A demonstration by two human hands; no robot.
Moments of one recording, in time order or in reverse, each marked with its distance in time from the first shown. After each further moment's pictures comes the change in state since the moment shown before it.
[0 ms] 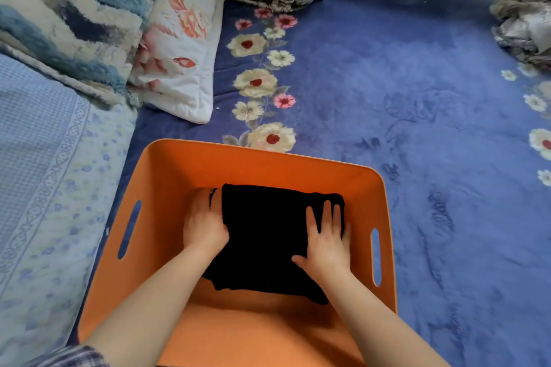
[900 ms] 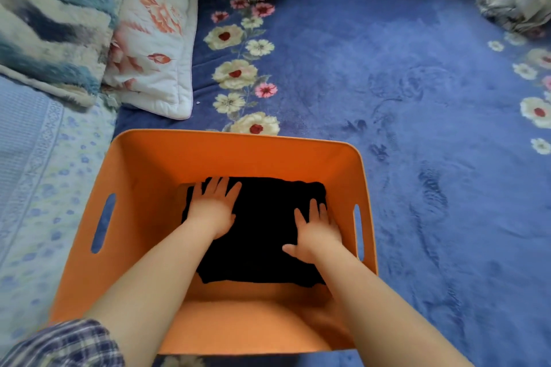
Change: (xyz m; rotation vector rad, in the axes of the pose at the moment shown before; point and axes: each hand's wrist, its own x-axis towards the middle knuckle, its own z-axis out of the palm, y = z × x) left_hand 0.020 0.039 -0.002 0.640 -0.299 0.299; right_hand 0.016 0.018 0.006 -0.009 -0.281 -0.043
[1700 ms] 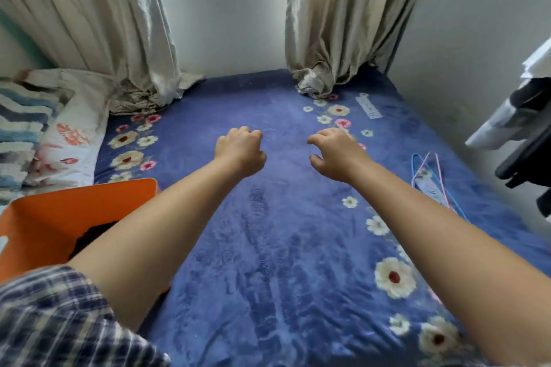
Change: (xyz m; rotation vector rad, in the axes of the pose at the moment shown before) left_hand -0.245 0.427 -0.290 -0.133 0.663 0.104; right_hand -0.355 0.418 -0.063 0.042 0.956 -0.053
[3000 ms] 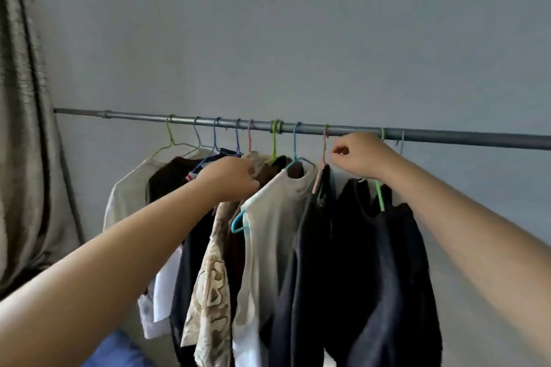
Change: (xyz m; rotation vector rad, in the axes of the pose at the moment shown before) left_hand 0.061 0.918 -0.240 -0.133 0.259 0.937; right_hand -0.440 0.750 -0.396 -0.217 0.535 0.774
